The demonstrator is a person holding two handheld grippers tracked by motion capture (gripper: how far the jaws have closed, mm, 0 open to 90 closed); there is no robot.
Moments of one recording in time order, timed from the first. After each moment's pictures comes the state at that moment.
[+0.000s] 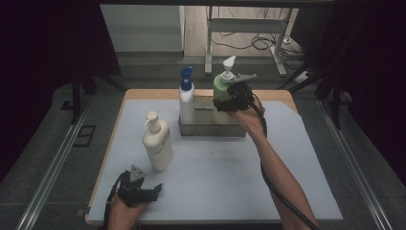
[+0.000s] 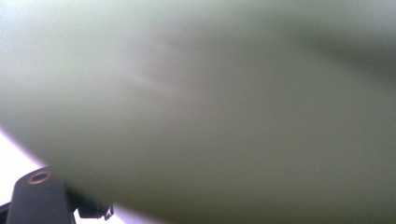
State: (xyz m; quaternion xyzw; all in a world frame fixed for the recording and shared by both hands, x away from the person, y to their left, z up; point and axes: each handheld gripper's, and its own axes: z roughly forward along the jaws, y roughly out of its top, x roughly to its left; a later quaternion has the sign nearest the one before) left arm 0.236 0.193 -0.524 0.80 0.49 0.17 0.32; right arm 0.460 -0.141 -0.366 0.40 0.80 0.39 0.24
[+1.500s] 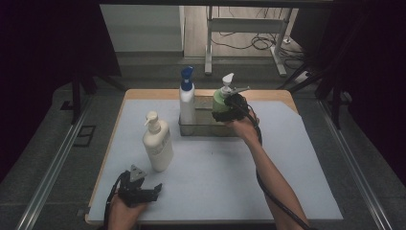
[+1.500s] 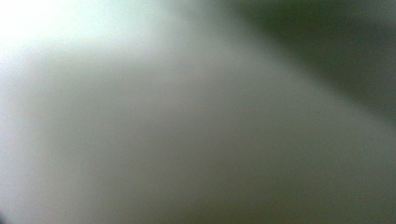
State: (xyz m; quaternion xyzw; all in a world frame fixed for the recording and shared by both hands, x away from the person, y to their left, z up) left arm 0.236 0.193 -0.523 0.80 0.48 0.17 0.32; right arm 0.474 -0.142 -0.427 0.43 0.81 0.36 0.19
